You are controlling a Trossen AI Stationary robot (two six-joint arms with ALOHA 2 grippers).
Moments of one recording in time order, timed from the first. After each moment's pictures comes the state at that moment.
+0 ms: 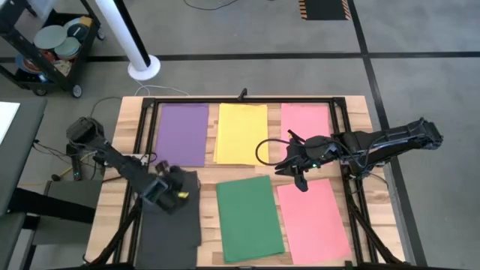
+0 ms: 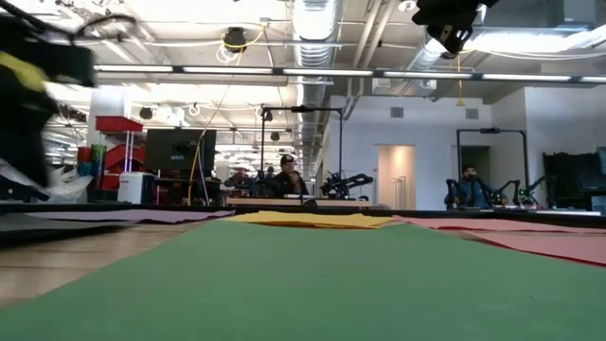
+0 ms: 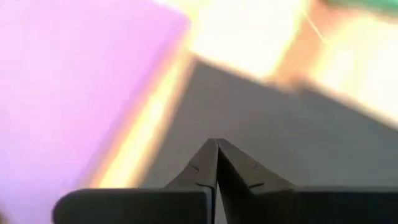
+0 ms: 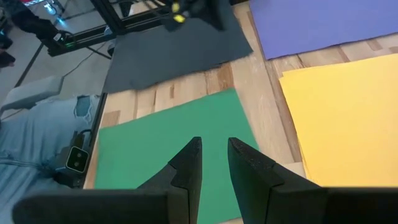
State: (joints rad) left arm -0.69 1.31 0.67 -0.90 -0.54 -1.20; right arm 0.16 1.10 0.94 -0.40 0.00 0.33
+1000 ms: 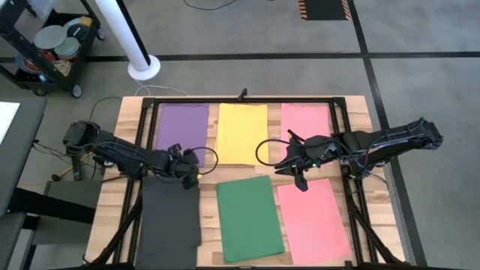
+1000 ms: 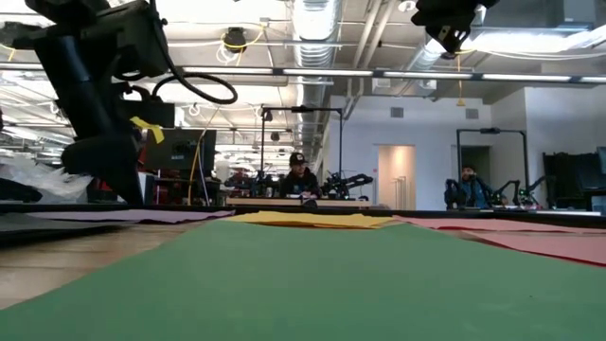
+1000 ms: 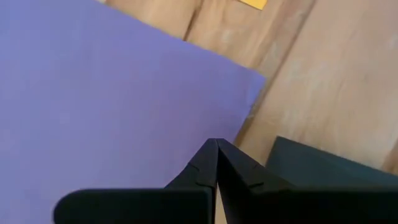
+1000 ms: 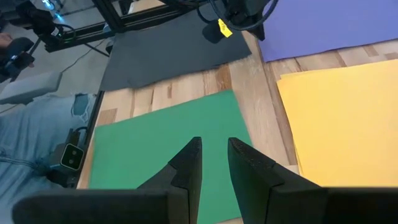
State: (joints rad) left arm -0.18 1.31 0.58 -0.62 -0.50 -0.57; right arm 0.16 1.10 0.94 -0.40 0.01 0.29
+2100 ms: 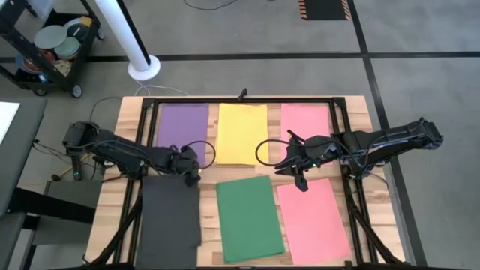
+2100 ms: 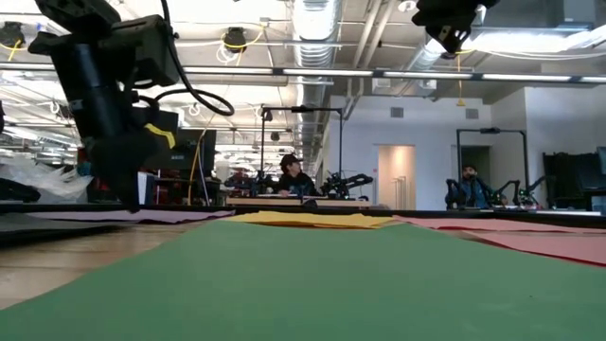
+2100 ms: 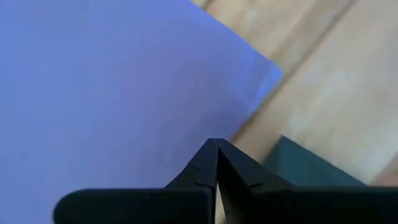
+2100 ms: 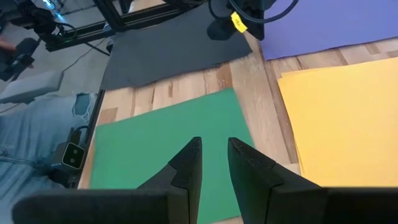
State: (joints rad) left arm -0.11 1.31 0.58 -0.63 -0.39 -0.76; right arm 0.16 1.10 0.94 -0.41 0.00 0.29
